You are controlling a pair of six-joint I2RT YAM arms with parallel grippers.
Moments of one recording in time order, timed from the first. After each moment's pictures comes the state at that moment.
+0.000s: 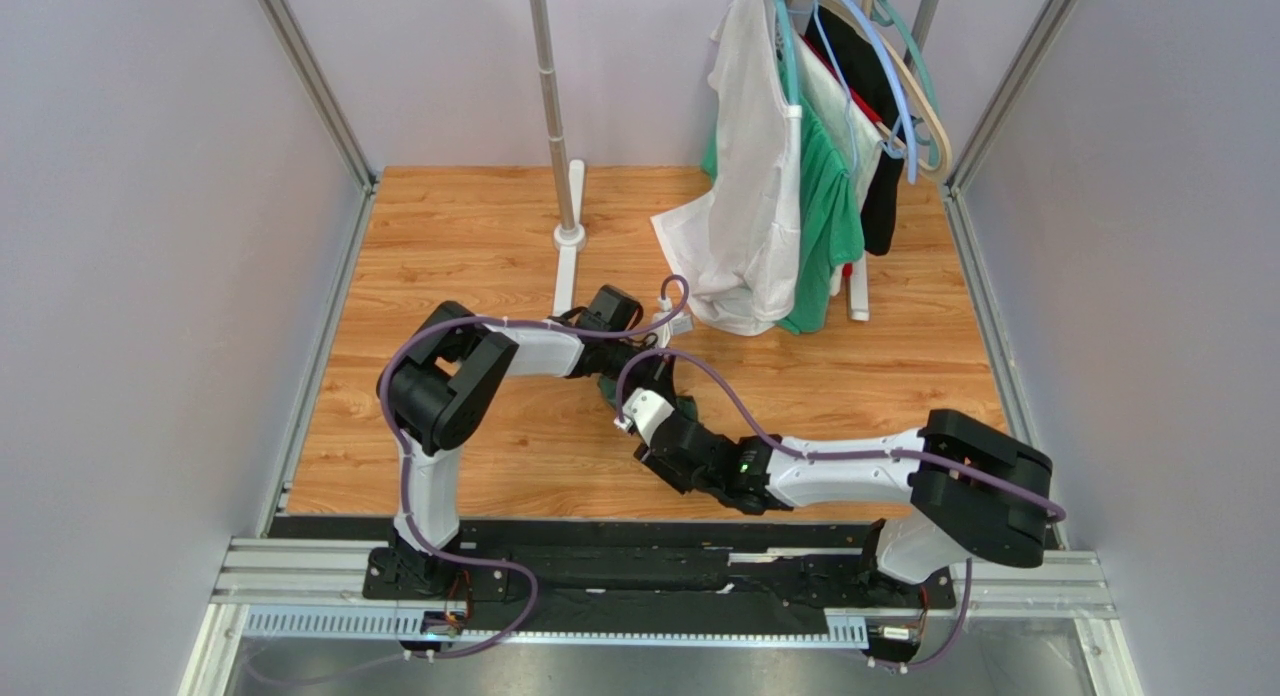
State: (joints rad) left arm -0.64 1.98 1.06 -0.04 0.85 -0.12; right arm 1.18 1.47 0.63 0.00 0.35 0.05
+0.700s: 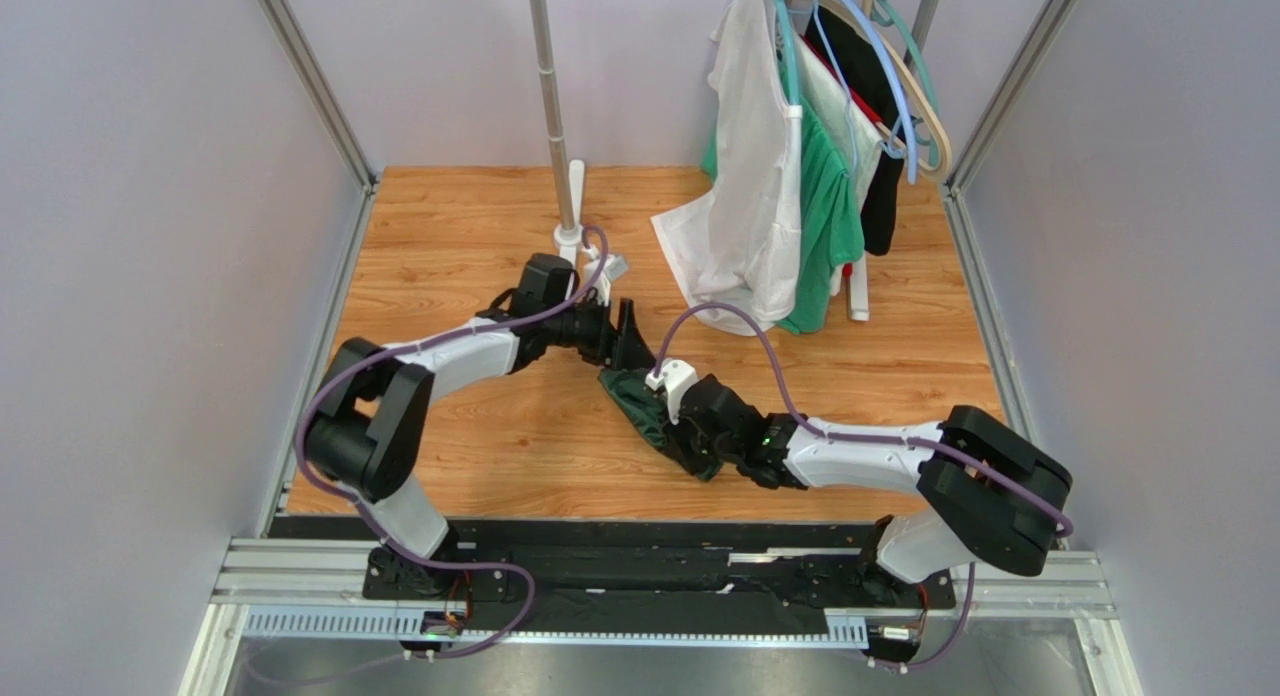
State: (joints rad) left arm -0.48 1.68 0.93 0.06 0.72 -0.33; right arm 1.00 1.44 0.59 0.08 0.05 0.22
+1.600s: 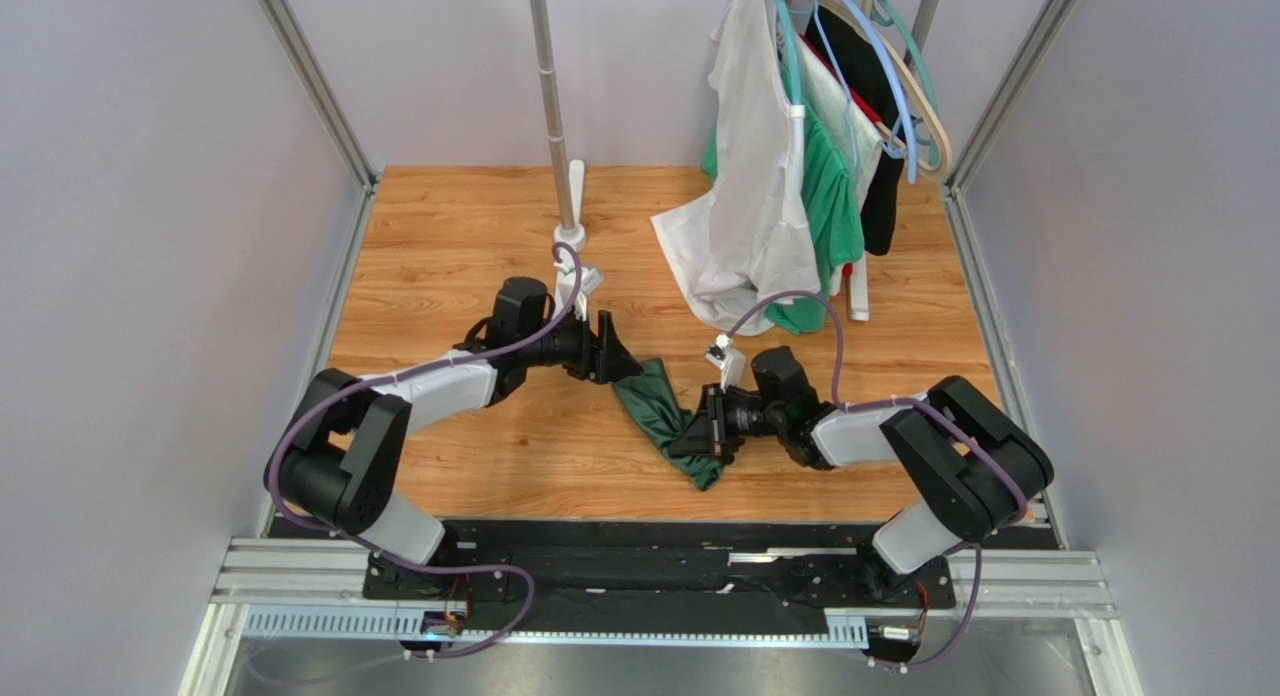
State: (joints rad) left arm -0.44 1.52 0.71 0.26 0.67 -0.39; right arm 0.60 1.55 0.41 0.53 -0.69 0.62
